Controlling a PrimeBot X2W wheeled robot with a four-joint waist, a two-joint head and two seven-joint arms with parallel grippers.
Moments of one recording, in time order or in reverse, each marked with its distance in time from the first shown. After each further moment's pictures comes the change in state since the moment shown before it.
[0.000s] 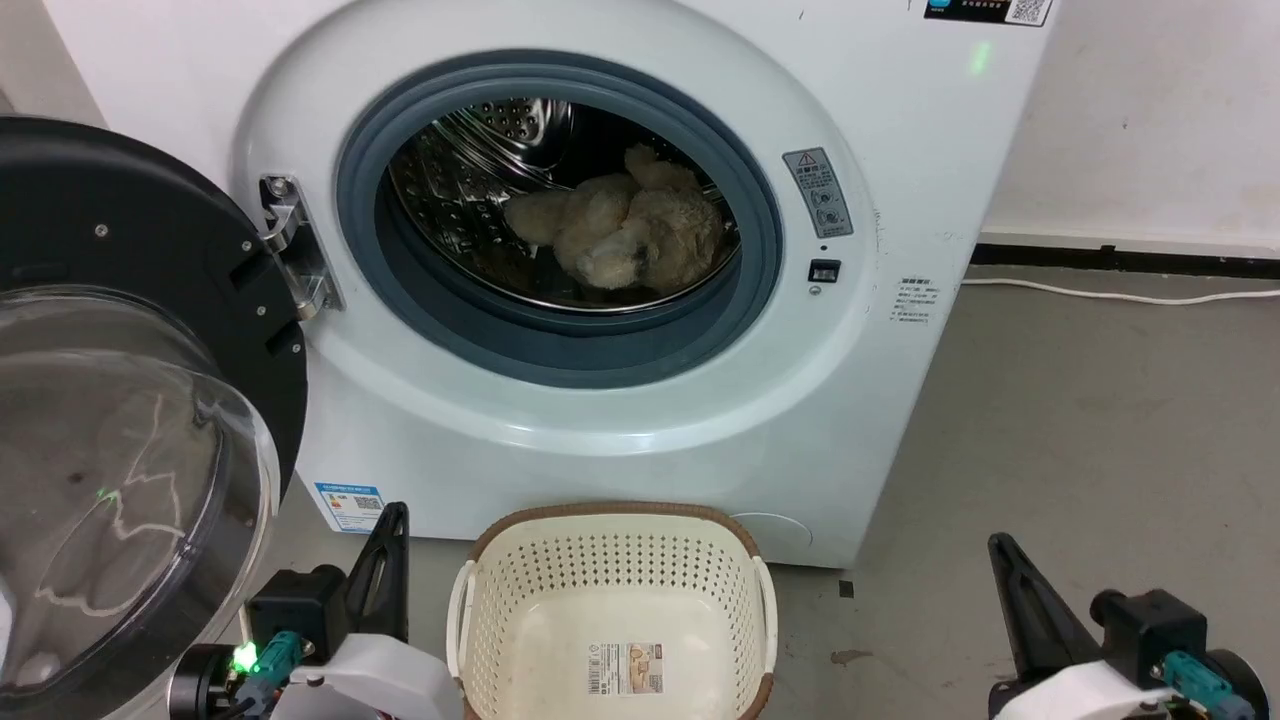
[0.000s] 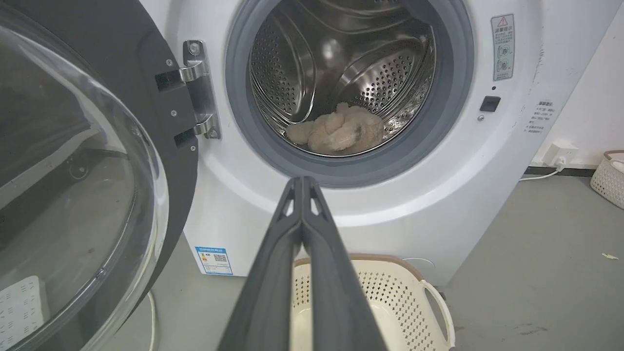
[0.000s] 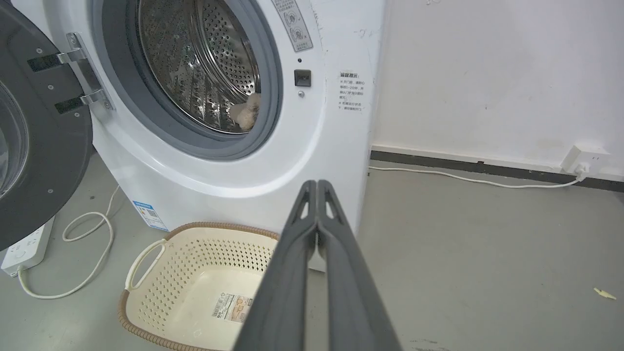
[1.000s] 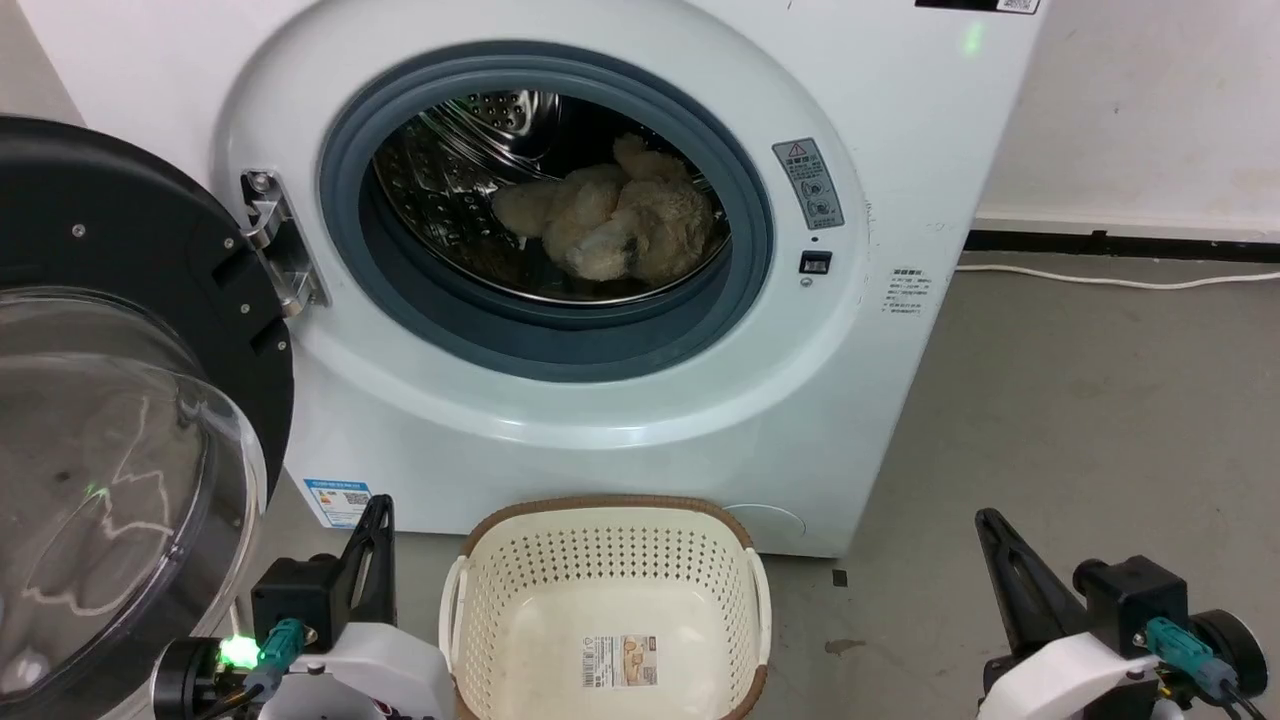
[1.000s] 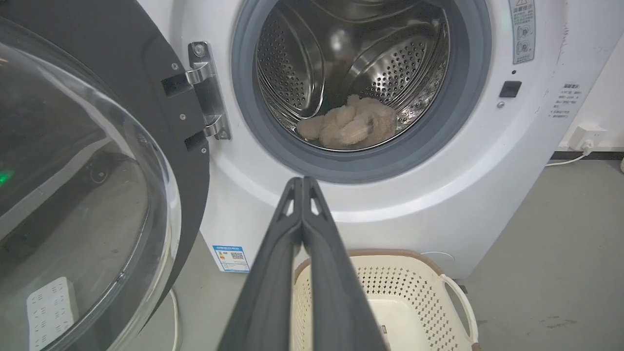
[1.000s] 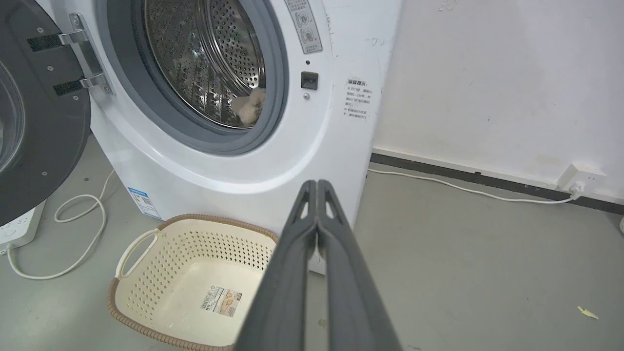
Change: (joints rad) left arm 0.000 -0.075 0.095 -0.026 0.146 -0.037 0.053; right arm -0.038 0.000 0.002 -0.034 -0.062 0.000 0.066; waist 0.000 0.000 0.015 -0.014
